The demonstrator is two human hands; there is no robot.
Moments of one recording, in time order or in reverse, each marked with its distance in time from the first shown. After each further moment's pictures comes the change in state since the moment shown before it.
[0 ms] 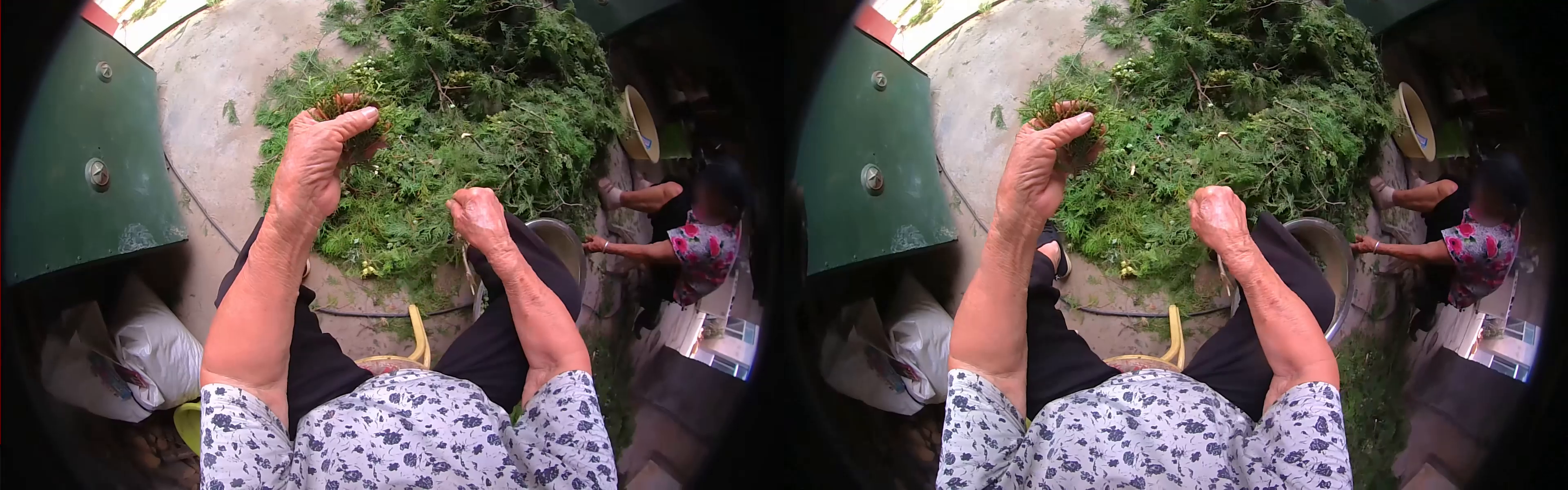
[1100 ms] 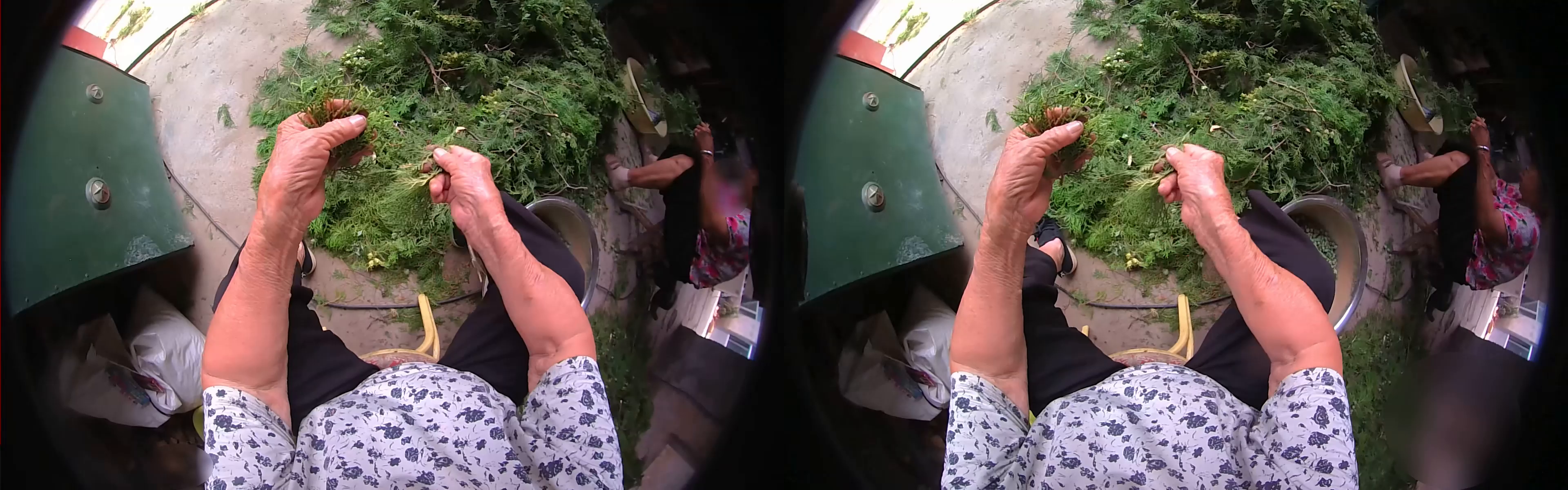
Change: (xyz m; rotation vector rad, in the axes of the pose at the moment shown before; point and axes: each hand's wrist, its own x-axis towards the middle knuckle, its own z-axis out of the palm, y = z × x) left_hand 0.001 -0.006 0.000 0.201 -0.029 -0.051; right_hand 0.024 -0.033 -0.003 1.431 0.019 0.576
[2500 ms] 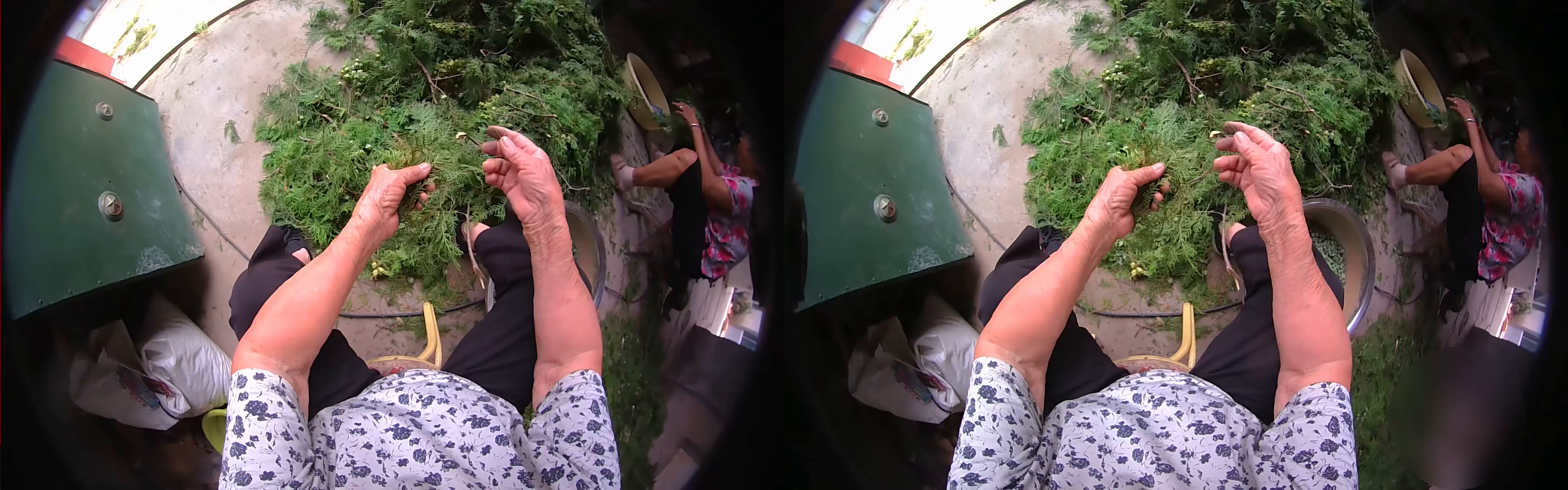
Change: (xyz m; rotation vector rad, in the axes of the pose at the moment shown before) left_hand 0.027 -0.104 0.047 -0.003 -0.102 -0.385; right_hand -0.001 -0.050 -0.083 0.131 -0.086 -0.153
